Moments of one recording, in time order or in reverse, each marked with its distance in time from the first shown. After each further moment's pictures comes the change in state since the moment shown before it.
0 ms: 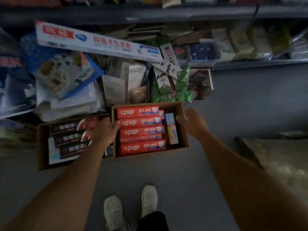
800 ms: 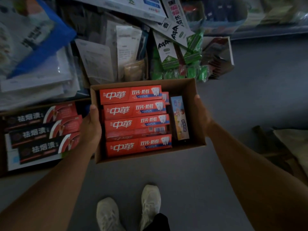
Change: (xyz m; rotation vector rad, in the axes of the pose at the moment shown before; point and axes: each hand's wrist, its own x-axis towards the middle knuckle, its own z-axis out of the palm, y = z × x) left_hand 0.038 -0.031 0.089 -0.538 0.144 -0.289; right_hand 0.094 0.082 0.095 0.990 -0.241 0.270
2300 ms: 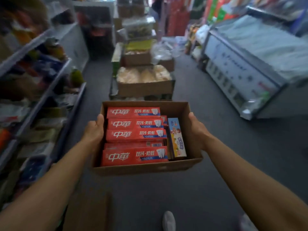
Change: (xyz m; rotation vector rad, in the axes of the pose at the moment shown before) left_hand -0.613 0.322 -0.030 0.657 -1.027 1.204; right_hand -0.788 0.057 -0.138 0.910 1.237 -0.195
